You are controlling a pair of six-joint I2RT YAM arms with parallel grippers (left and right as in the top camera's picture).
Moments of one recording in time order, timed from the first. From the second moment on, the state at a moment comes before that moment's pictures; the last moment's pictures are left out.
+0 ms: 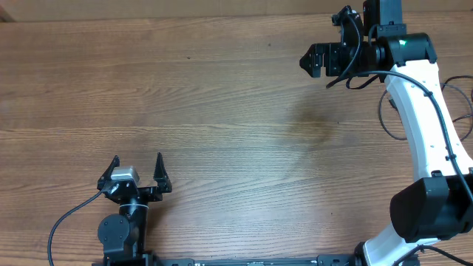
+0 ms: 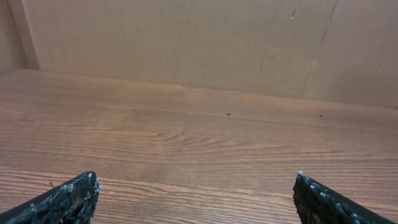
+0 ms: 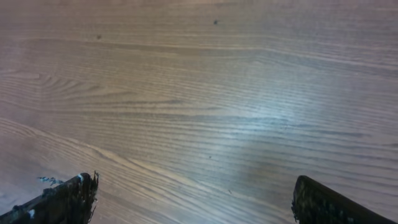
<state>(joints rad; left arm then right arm) 0.11 0.02 0.01 -0.07 0.08 -0.10 0.07 1.81 1.77 -0.97 -0.35 0.02</state>
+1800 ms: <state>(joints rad) 0.11 0.02 0.01 -0.07 0.08 -0.10 0.18 0.77 0.07 0.74 -0.13 0.02</state>
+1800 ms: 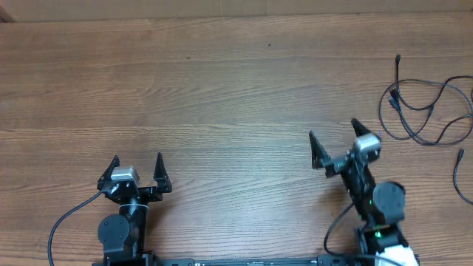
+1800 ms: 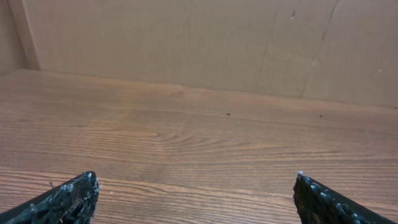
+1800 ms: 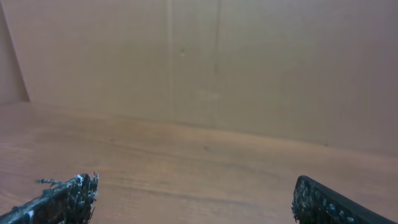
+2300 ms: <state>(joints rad) 0.11 0.02 0.01 -0.07 0.08 -0.10 0.14 0.20 0.02 0.14 -0.06 0.02</state>
